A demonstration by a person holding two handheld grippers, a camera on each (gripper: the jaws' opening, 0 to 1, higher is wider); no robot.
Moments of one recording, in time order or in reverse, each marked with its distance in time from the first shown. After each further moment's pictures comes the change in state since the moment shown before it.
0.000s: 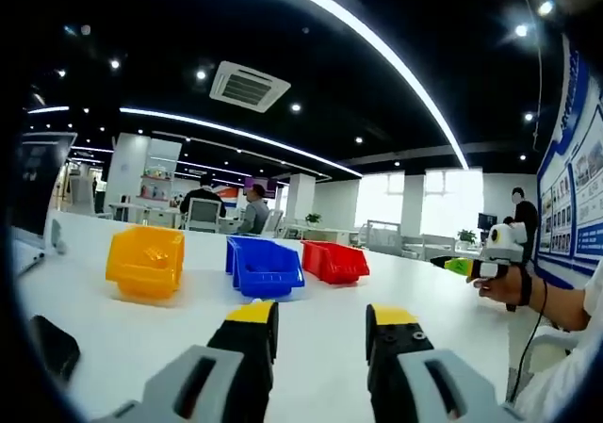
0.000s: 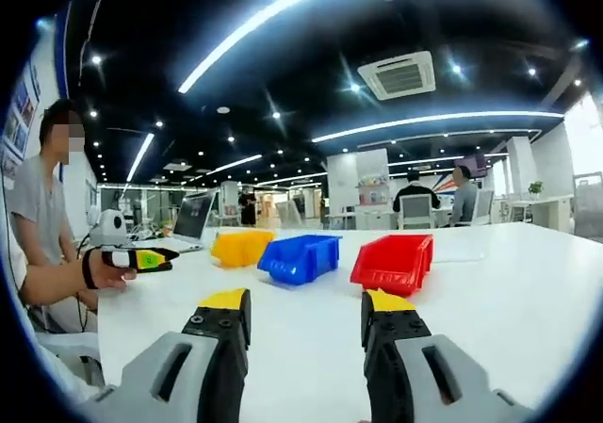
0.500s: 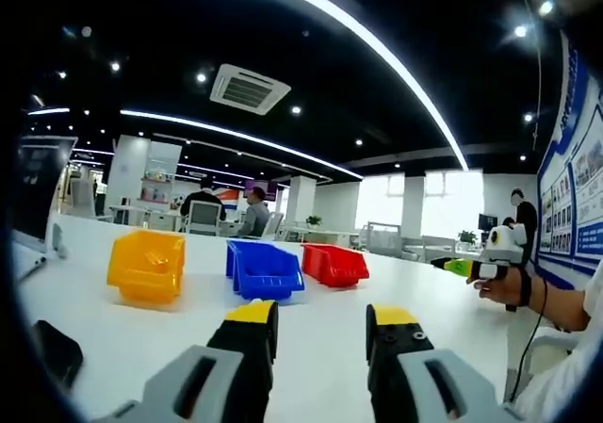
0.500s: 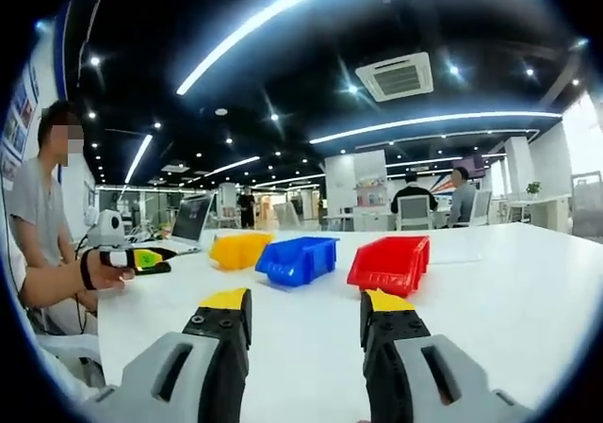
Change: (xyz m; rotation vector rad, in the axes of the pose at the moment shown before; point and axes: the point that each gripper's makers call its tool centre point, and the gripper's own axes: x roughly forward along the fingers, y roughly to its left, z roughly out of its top) left arm 0.000 -0.002 0.005 0.011 -0.008 0.000; right arm -0.004 -0.002 0.003 0.004 -0.009 -0.012
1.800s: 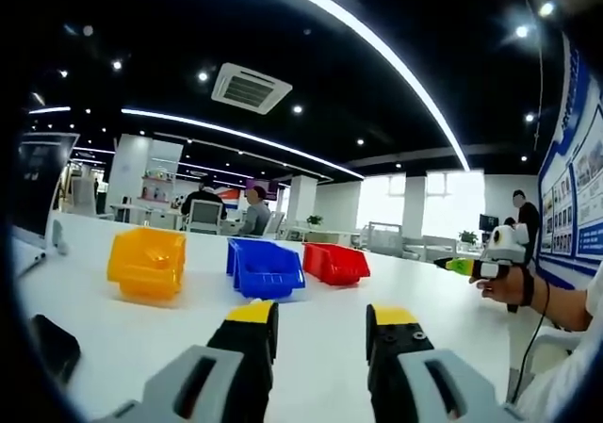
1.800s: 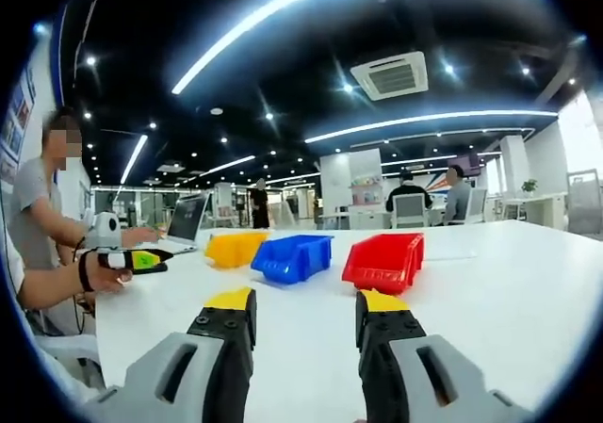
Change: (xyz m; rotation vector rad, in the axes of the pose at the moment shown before) left arm -0.001 -0.002 -0.004 -0.001 -0.003 0.003; right arm -0.006 0.001 -0.004 0.005 0.009 -0.020
